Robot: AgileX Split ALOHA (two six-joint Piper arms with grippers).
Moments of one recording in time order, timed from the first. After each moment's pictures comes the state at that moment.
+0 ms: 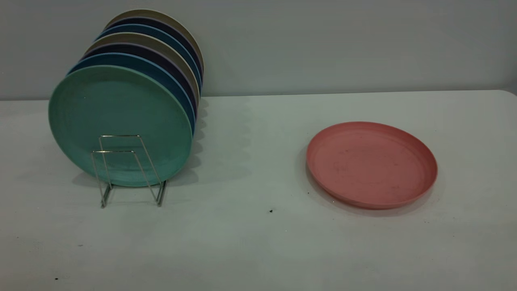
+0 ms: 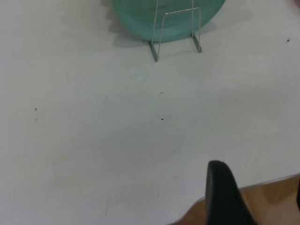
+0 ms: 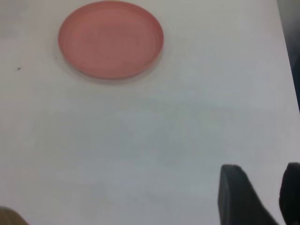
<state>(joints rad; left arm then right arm) -0.05 -0.02 -0.49 -0.11 1.14 0.14 0.05 -0.02 -0.47 0.04 1.13 -0.10</state>
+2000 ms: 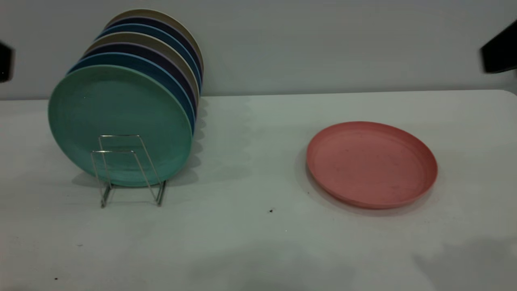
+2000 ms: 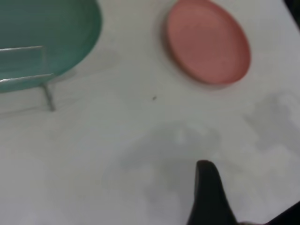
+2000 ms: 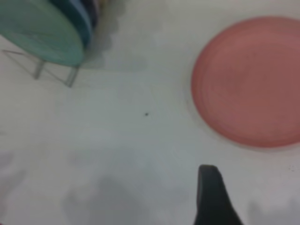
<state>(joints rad) -0.05 0.90 -0.52 -0.93 0.58 0.68 0.05 1.25 -0.66 0.96 0.51 -0.89</state>
